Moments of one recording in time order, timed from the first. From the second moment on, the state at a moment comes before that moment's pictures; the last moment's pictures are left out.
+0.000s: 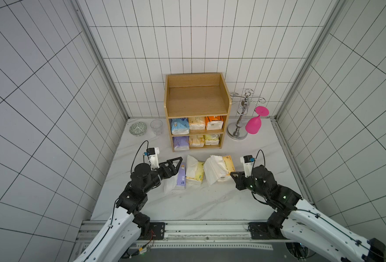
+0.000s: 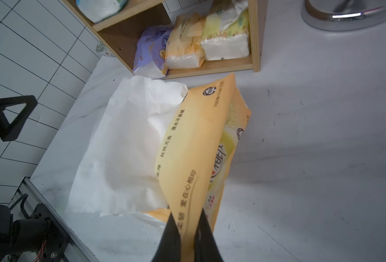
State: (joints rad) left arm -0.39 0.60 0.45 -0.09 0.28 -0.83; right arm 0.86 0.67 0.47 -0.37 0.06 0.57
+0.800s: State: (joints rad) left arm -0.43 0.64 0.41 -0.15 0.08 -0.75; right arm 0.81 0.80 0.27 -0.23 0.10 0.66
